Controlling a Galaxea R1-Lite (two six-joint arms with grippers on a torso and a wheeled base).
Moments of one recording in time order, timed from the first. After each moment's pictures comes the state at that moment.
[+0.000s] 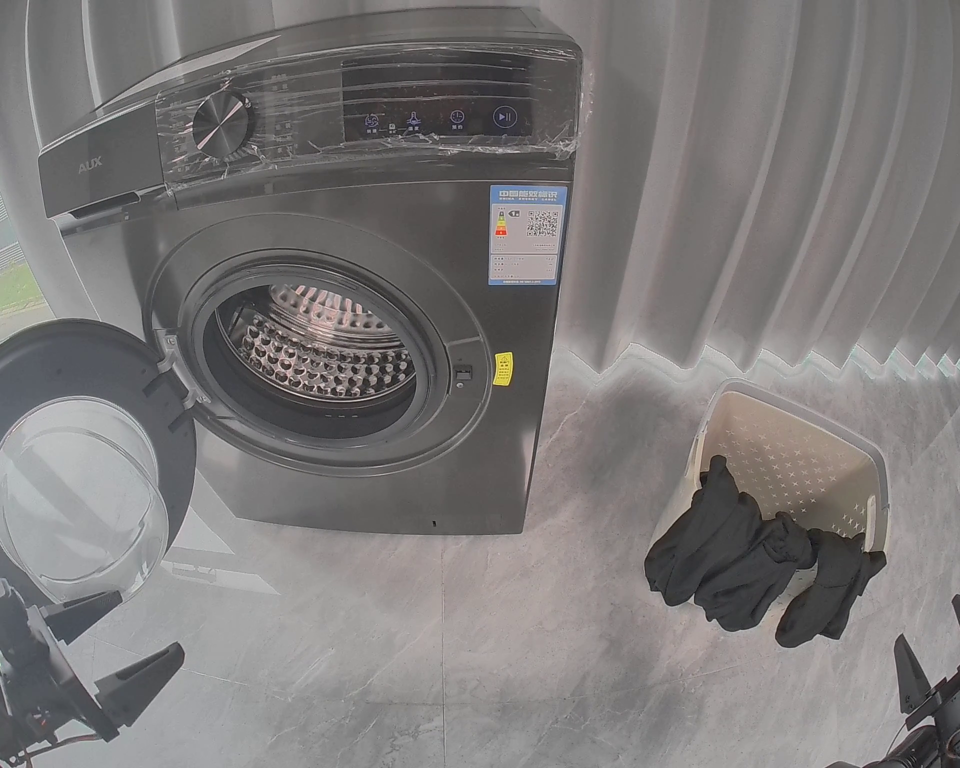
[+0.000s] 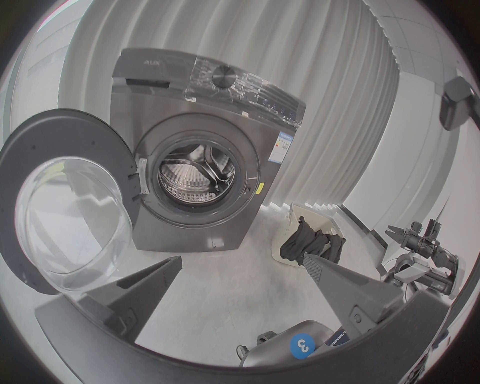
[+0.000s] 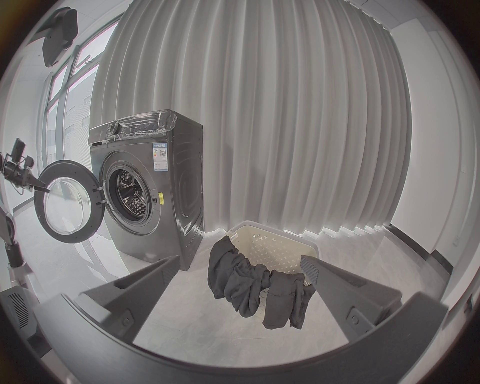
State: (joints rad) left arm -0.11 0.63 -0.22 -0.18 -0.33 -0.12; right arm 0.10 0.09 -0.02 -0.08 -0.09 -0.07
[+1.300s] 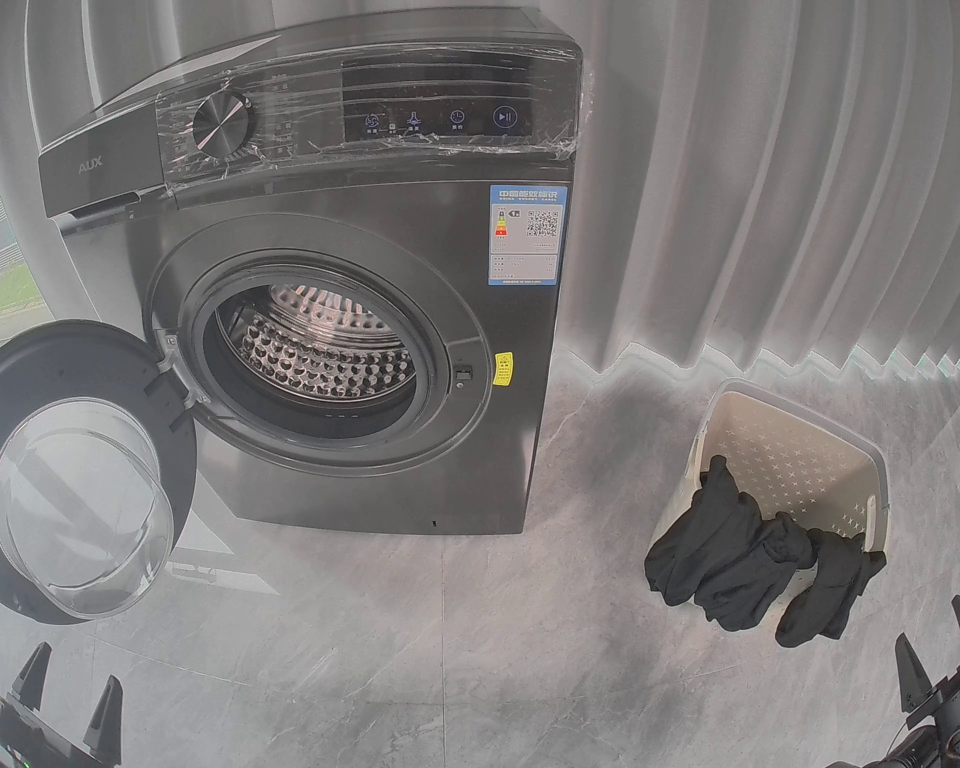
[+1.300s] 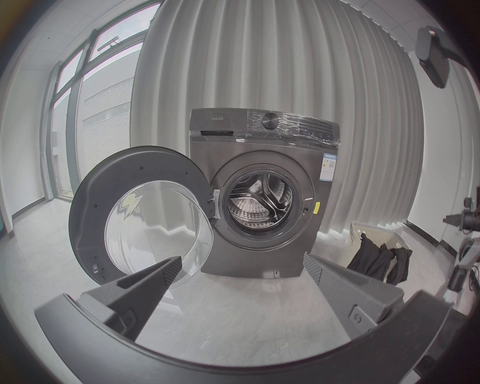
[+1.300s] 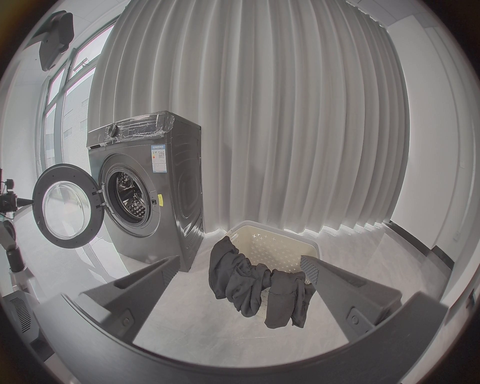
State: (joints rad) left arm 0.01 0.03 -0.02 -0.02 -0.01 -0.06; right arm 0.10 0.09 -0.02 -0.08 -0.10 -0.05
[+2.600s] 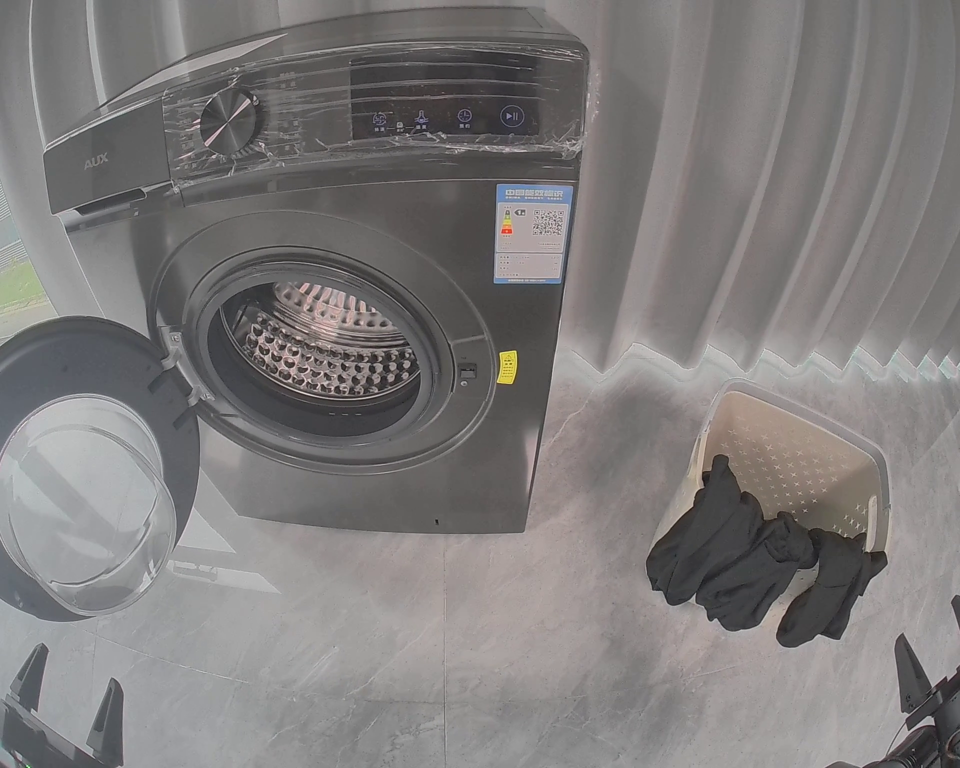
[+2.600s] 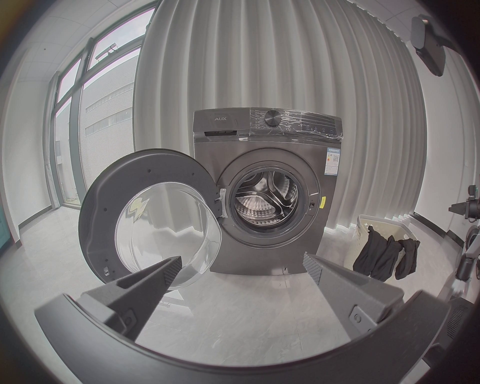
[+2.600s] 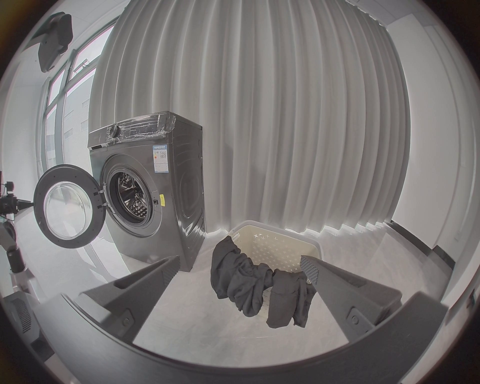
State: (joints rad) left arm 0.00 0.02 -0.02 0.00 0.03 -0.01; right arm 0.10 0.09 -0.02 -0.08 -0.09 -0.05
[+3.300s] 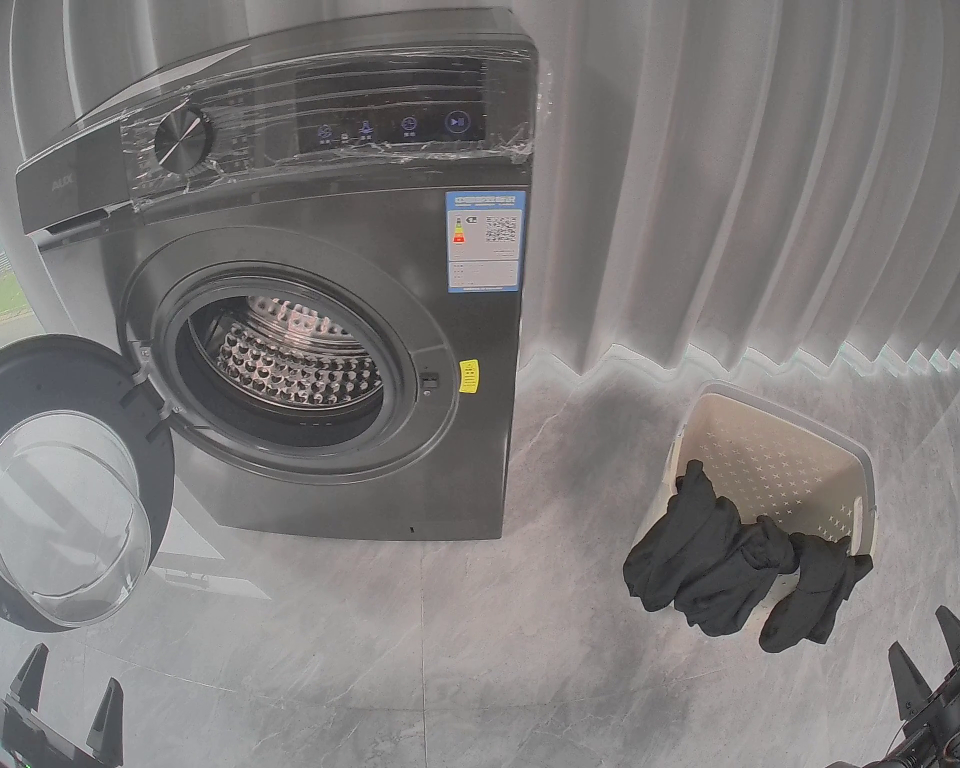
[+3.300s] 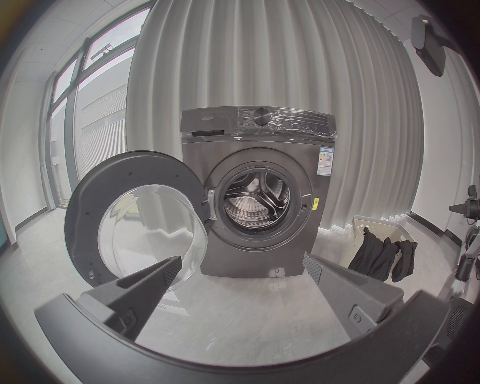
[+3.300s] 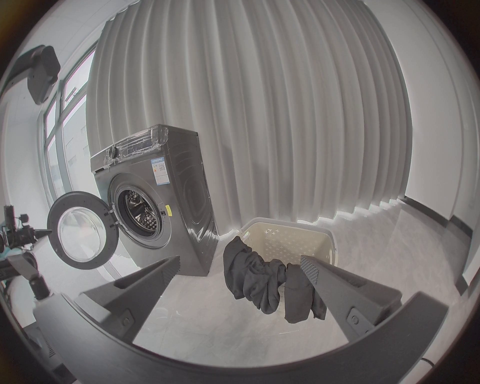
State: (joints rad) left arm 0.00 0.02 -0.02 0.00 0.03 -0.01; right arm 0.10 0.09 -0.02 -0.07 0.01 0.11
